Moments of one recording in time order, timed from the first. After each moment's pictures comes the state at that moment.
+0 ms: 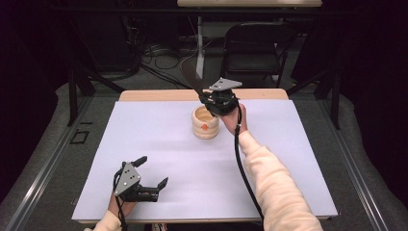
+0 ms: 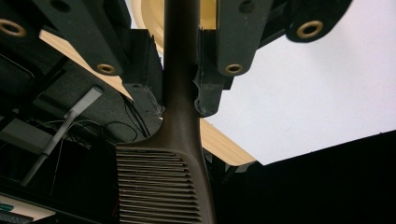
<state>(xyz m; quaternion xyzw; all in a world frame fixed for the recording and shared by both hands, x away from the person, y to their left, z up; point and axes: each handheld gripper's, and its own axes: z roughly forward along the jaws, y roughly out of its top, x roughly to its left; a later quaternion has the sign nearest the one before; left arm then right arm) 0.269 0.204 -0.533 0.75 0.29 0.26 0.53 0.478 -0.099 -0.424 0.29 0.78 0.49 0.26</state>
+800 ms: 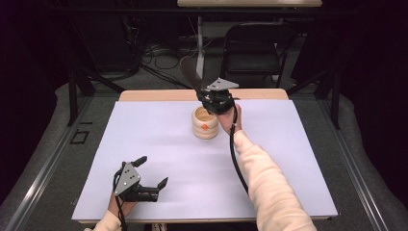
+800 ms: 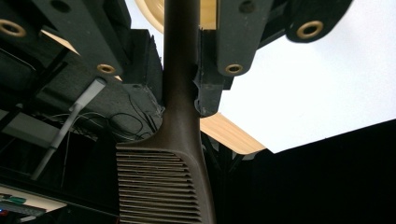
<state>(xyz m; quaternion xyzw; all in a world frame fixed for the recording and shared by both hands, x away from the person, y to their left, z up) 0.269 0.204 -0.533 0.75 0.29 0.26 0.53 0.494 -0.090 -0.440 0.30 0.76 0.51 0.27</state>
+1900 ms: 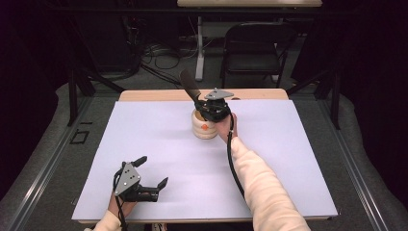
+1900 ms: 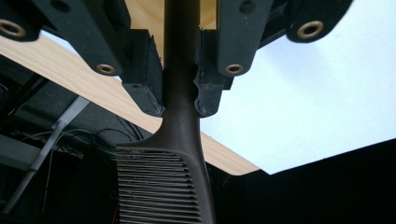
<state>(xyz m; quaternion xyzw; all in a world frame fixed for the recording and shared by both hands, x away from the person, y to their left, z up) 0.269 0.204 -0.533 0.75 0.29 0.26 0.53 0.500 -0.083 -0.484 0.32 0.77 0.50 0.24</state>
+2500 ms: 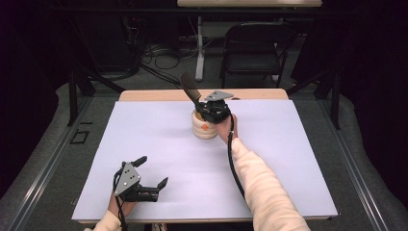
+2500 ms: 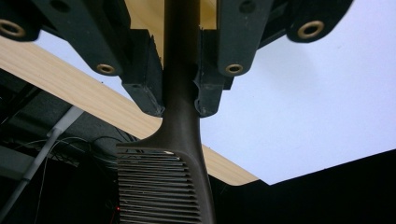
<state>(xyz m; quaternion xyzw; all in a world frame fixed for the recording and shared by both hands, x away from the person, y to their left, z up) 0.269 0.204 -0.533 0.75 0.29 0.26 0.52 0.502 -0.085 -0.491 0.32 0.77 0.50 0.23</state>
